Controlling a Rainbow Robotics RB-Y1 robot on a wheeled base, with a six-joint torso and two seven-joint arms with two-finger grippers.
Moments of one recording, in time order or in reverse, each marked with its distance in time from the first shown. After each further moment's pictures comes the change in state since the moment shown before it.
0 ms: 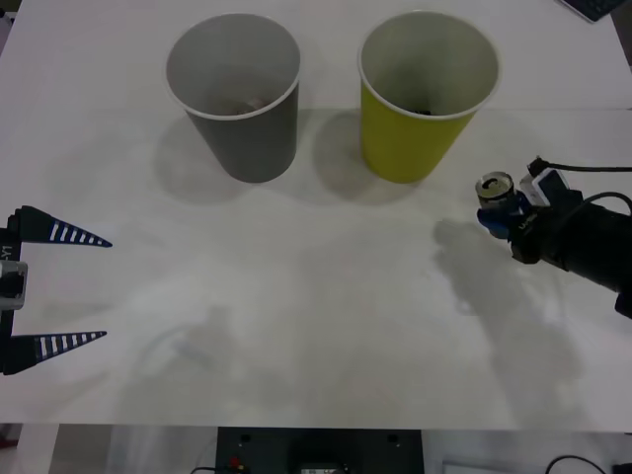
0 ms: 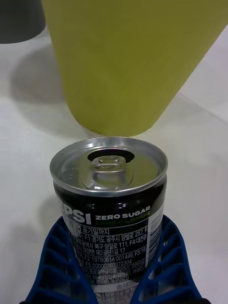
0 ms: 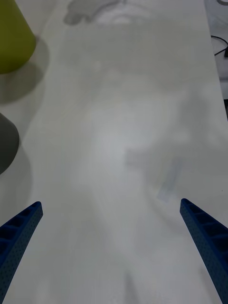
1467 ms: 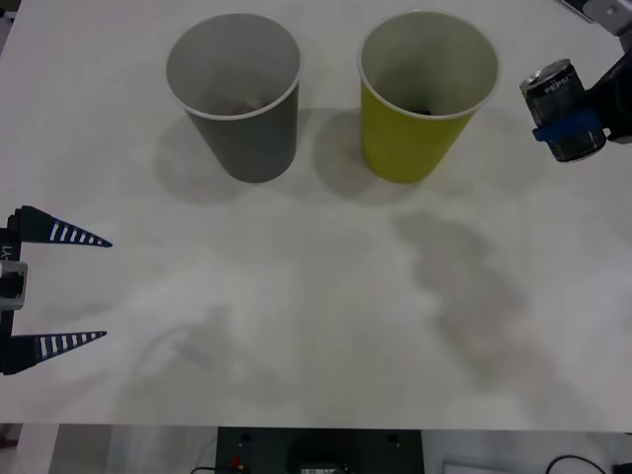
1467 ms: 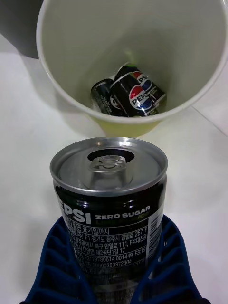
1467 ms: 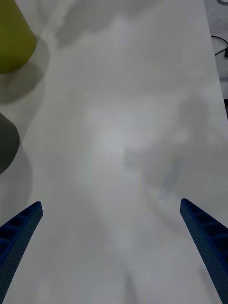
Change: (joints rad) right arm -0.463 -0.039 -0.408 -0.131 -0.057 -1.207 -0.381; left arm 0.000 0.000 0.000 0.000 0.000 0.000 0.000
